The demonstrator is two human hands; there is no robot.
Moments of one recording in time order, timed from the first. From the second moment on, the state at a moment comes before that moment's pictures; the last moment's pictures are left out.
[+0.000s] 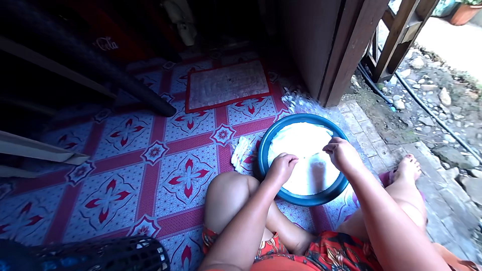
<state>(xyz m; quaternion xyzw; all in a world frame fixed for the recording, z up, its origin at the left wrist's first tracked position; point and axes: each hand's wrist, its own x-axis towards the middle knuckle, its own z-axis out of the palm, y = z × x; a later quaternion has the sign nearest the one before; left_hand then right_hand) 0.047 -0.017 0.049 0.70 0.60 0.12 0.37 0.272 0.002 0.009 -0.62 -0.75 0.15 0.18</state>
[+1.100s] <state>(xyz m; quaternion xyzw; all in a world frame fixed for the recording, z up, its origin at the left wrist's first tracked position) 0.050 -0.014 0.037 0.59 0.58 0.22 0.51 0.272 -0.001 0.020 -0.58 -0.81 0.06 0.08</state>
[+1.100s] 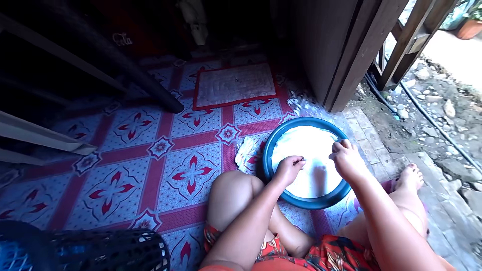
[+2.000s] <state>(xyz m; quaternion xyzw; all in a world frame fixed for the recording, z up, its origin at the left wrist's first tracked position) 0.101 -0.016 0.024 0.57 0.54 0.32 0.53 0.255 0.002 0.034 -0.64 -0.58 0.35 0.37</state>
